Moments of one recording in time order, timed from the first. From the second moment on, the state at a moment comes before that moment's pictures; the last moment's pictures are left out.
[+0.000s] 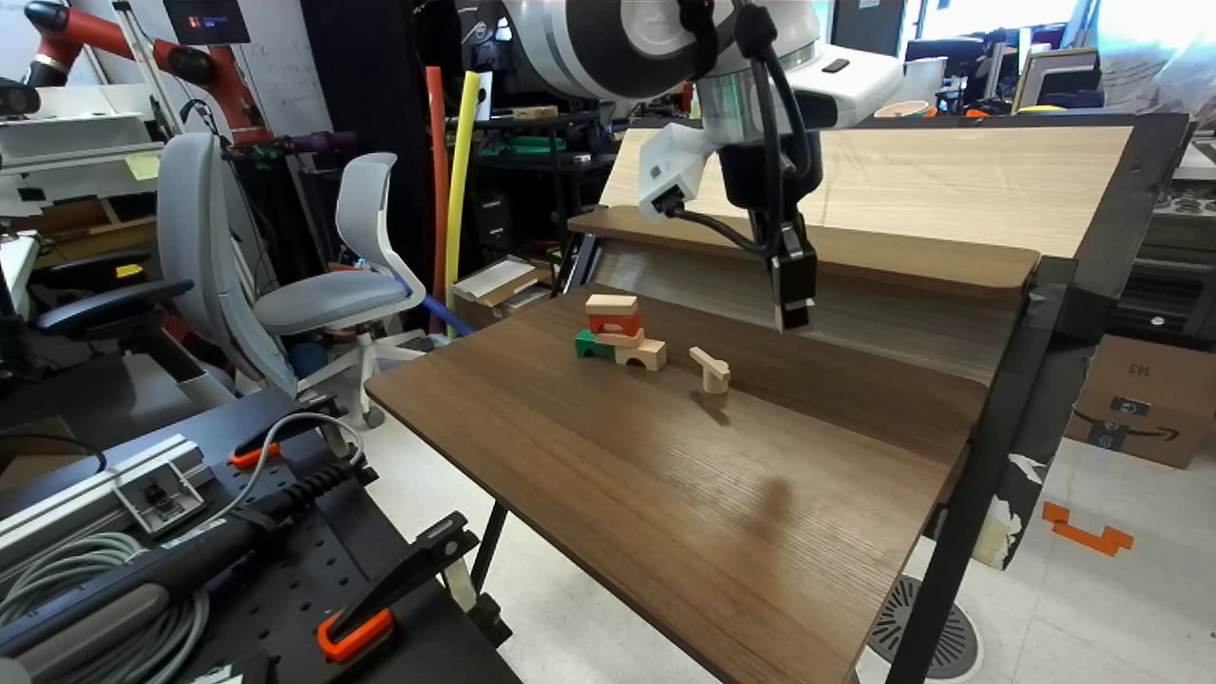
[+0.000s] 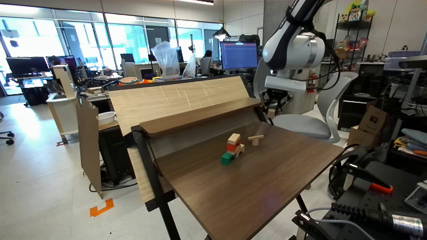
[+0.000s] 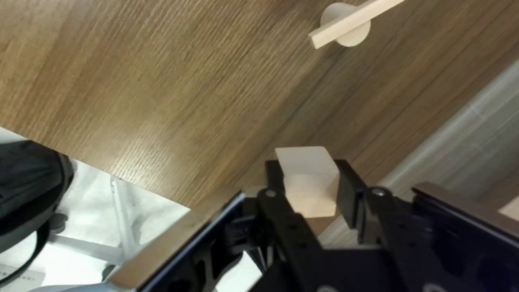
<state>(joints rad) -0.09 0.64 -0.17 -1.81 0.21 2.73 0.44</state>
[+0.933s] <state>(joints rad) -0.07 0.84 -0.19 -1.62 0.21 2.53 0.81</state>
